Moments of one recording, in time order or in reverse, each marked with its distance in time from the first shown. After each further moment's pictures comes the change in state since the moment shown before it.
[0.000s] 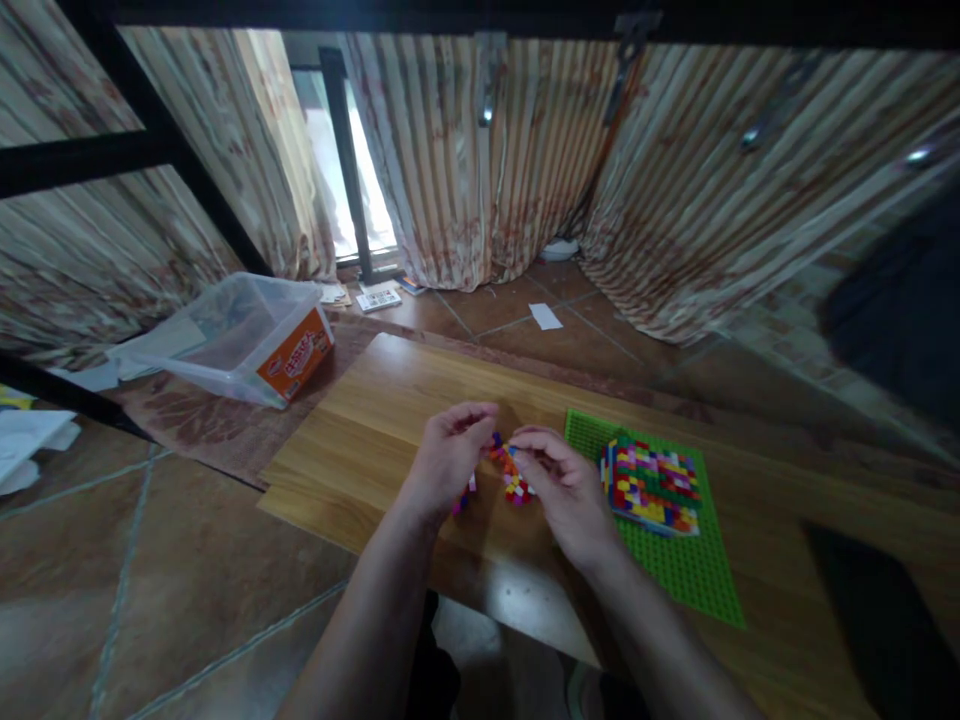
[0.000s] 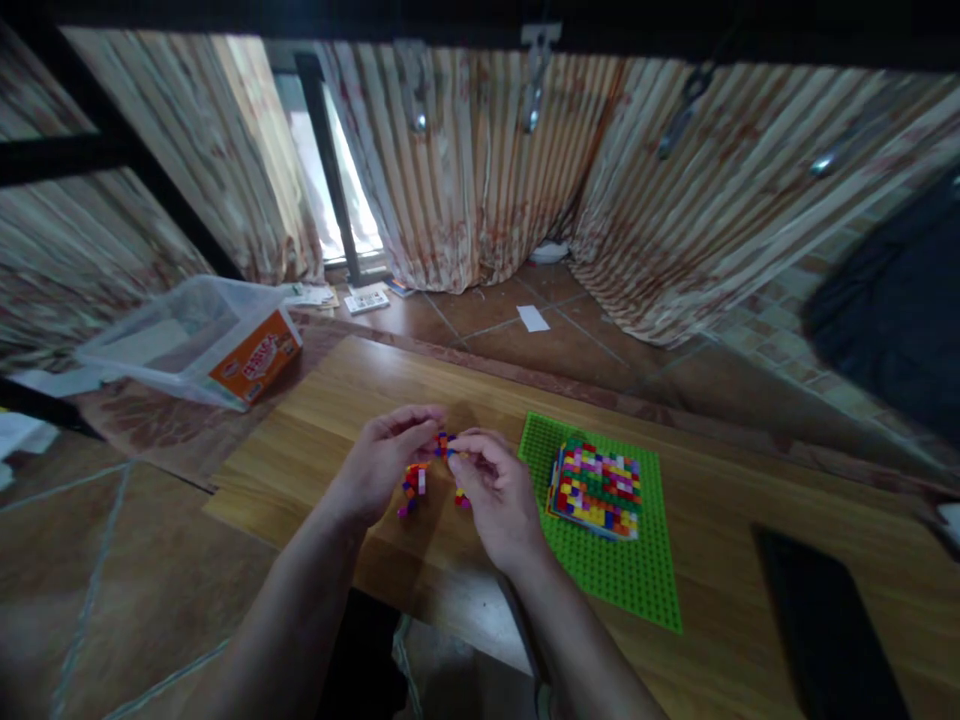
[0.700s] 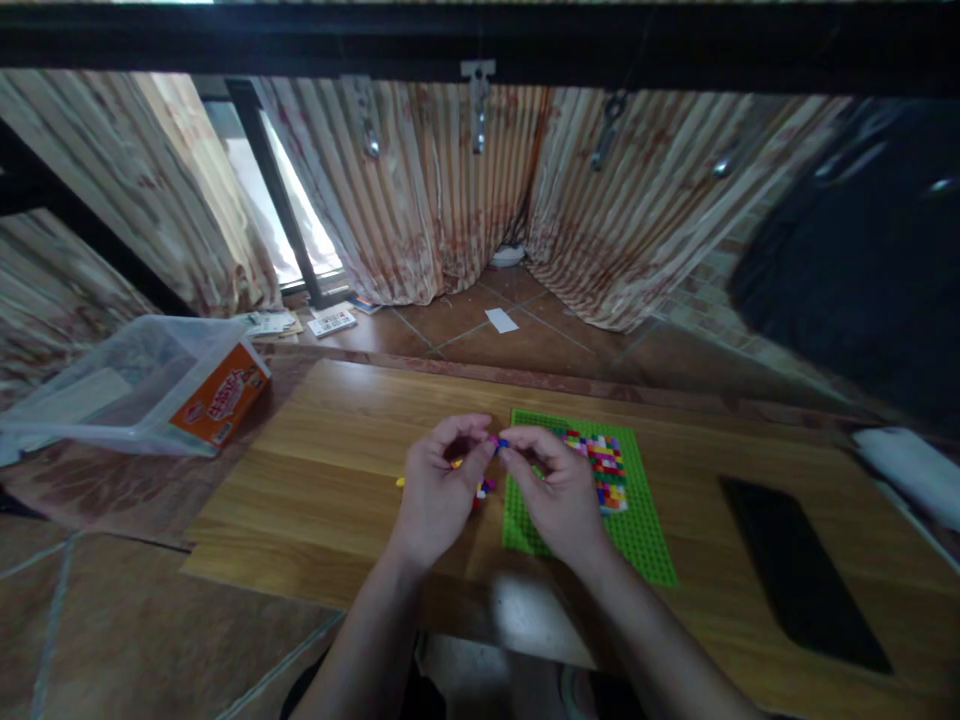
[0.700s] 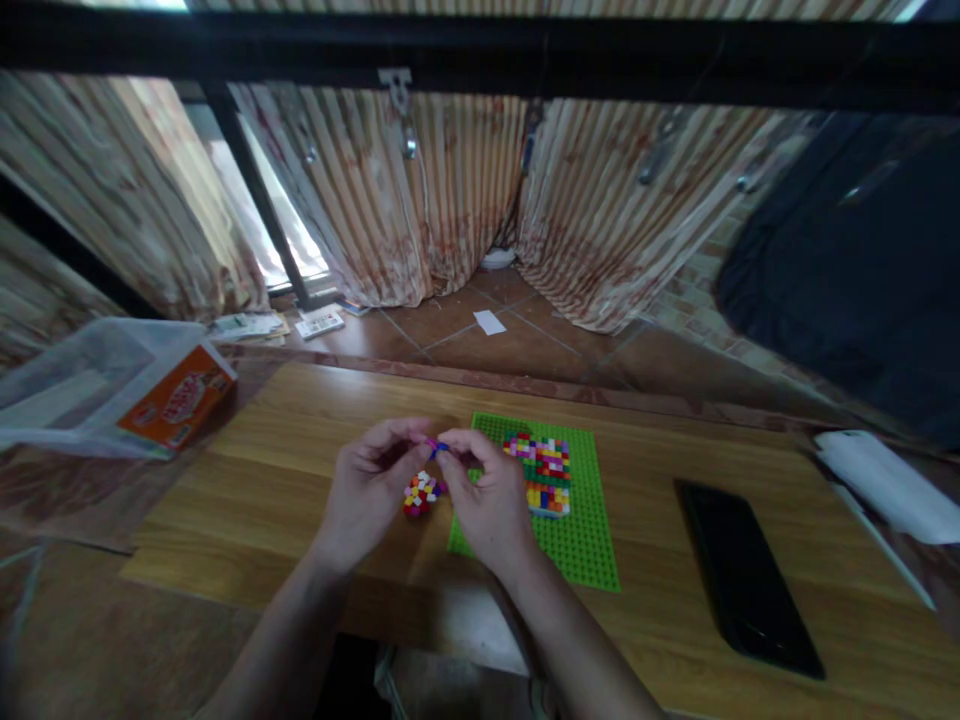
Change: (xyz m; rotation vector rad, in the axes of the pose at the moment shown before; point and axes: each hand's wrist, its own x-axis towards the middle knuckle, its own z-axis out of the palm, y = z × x) left_hand -0.014 -0.017 0.044 0.173 -0.141 0.356; right_hand -0.001 -0.010 -0.042 -0.122 0.161 -0.160
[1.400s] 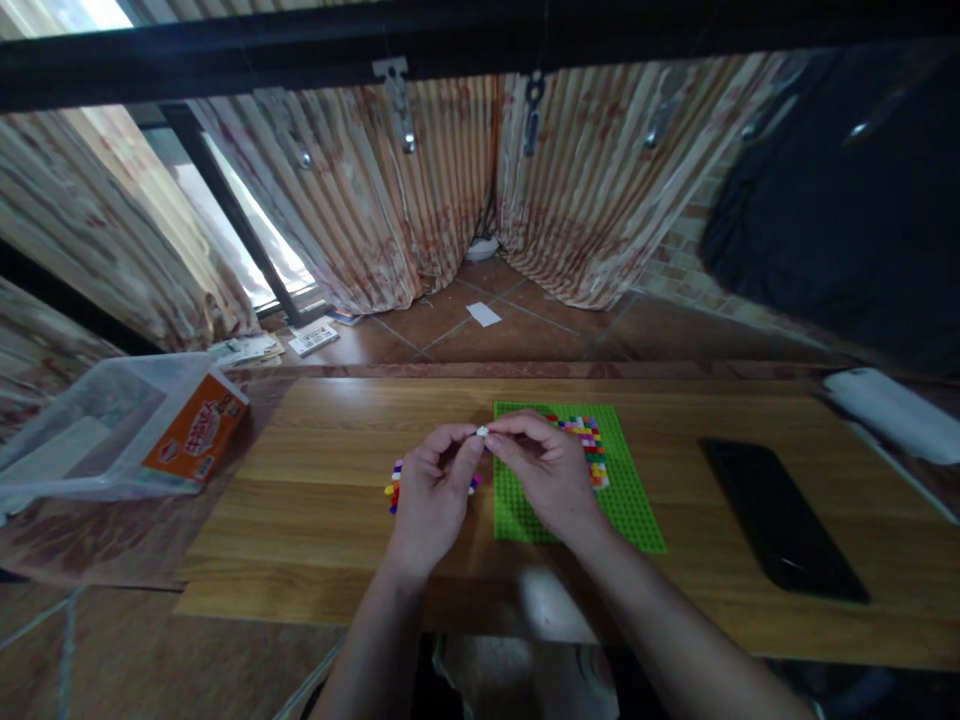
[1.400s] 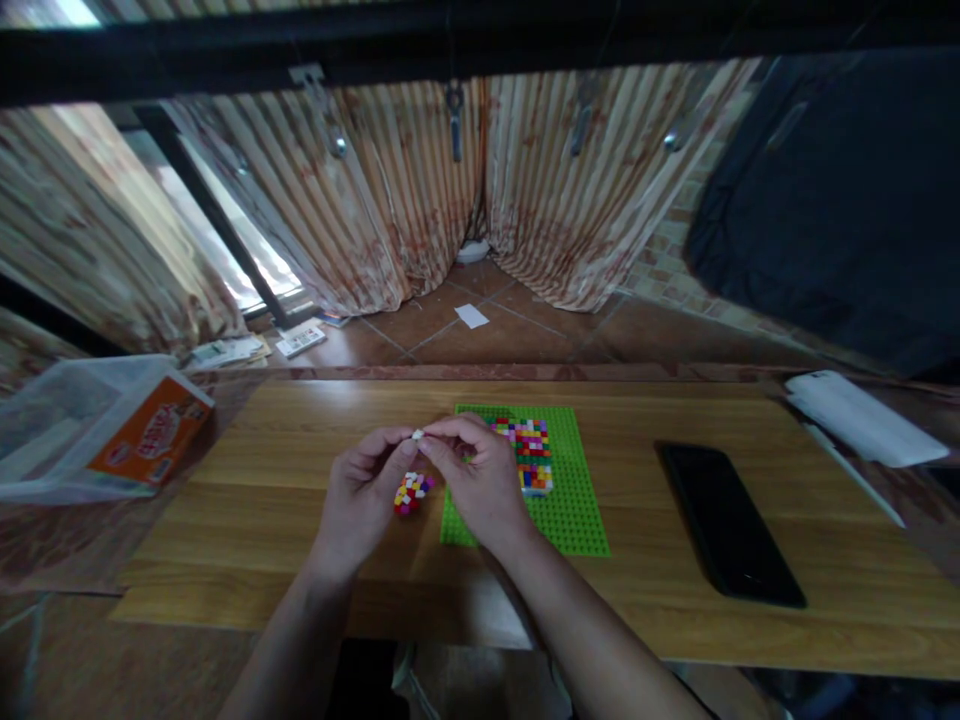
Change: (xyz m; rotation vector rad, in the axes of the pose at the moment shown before) left_hand -0.004 -0.001 0.008 0.052 -0.142 -0.023; right_hand 0.006 -0.001 -0.008 0.116 0.087 0.015
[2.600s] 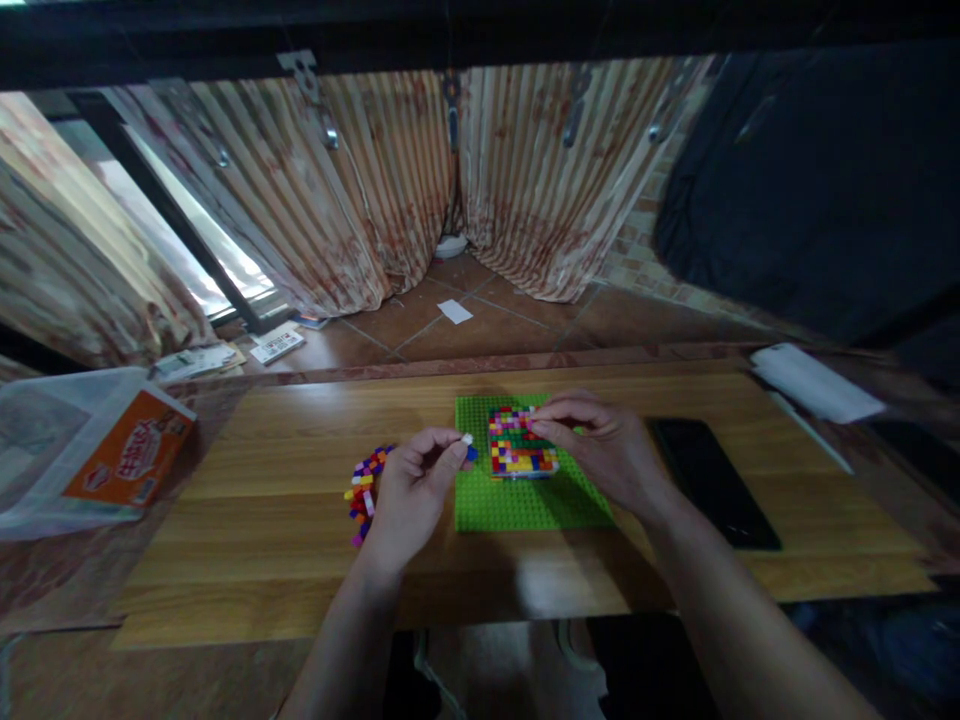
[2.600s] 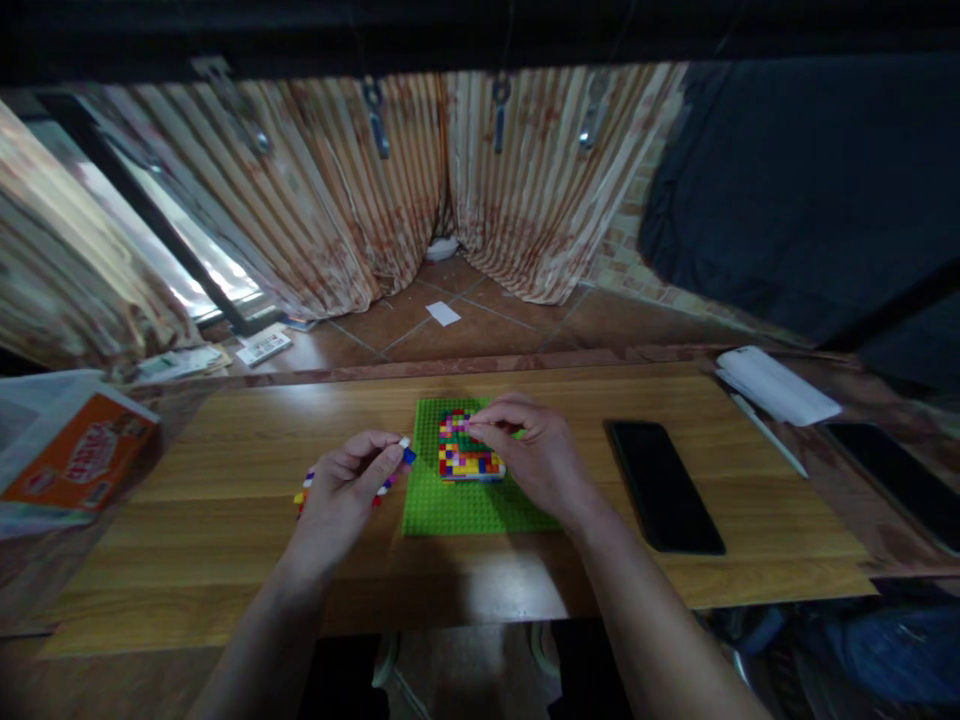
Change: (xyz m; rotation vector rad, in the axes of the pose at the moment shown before) left_hand 0.002 -0.006 0.019 0.018 -0.101 -0.076; right_hand 0.003 -0.018 -0.102 -0.274 -0.021 0.032
